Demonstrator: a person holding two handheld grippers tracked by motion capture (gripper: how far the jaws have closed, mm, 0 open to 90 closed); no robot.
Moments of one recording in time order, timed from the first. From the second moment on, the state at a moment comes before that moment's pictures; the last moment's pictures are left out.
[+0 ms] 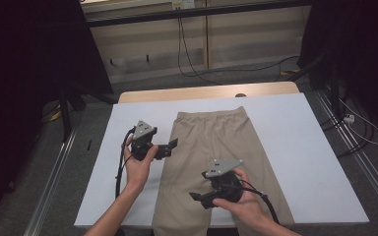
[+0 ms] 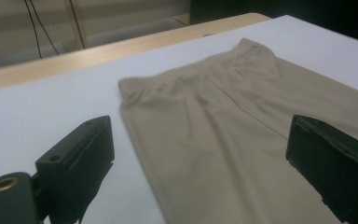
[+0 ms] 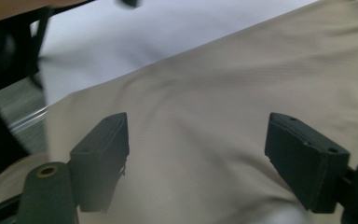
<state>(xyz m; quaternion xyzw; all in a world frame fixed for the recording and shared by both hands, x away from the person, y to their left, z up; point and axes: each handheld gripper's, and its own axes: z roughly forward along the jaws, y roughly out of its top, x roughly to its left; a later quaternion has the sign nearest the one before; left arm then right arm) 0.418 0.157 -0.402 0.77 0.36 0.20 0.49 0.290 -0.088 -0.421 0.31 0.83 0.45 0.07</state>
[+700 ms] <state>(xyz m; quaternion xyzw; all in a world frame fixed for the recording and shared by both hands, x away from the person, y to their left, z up) 0.455 0.151 -0.426 0.78 0.38 0.20 0.45 0.283 0.012 -0.435 0.24 0.88 0.40 0.06</state>
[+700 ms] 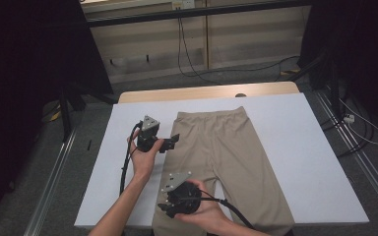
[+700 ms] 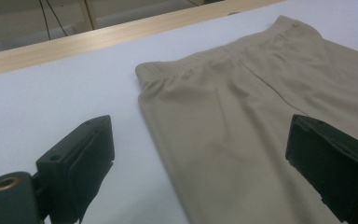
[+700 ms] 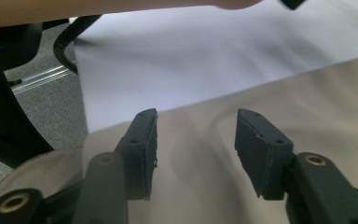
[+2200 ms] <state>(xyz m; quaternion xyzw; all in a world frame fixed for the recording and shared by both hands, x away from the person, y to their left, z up) 0.459 0.158 -0.435 0.78 0.40 0.17 0.45 0.263 0.034 -0.449 0.32 0.87 0.37 0.09</state>
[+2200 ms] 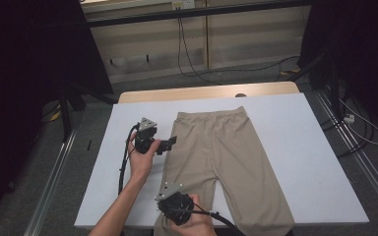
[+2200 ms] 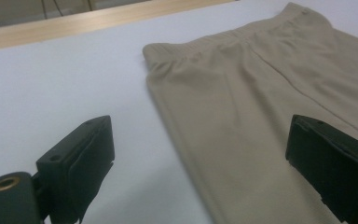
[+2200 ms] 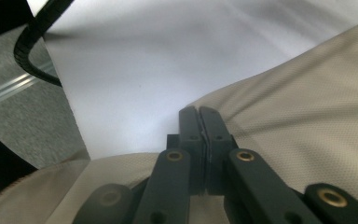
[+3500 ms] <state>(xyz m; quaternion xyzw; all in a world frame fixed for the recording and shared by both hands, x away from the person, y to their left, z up) 0.560 0.124 -0.458 0.78 0.47 0.07 0.41 0.249 0.017 -0.440 0.28 0.86 0.42 0.05</state>
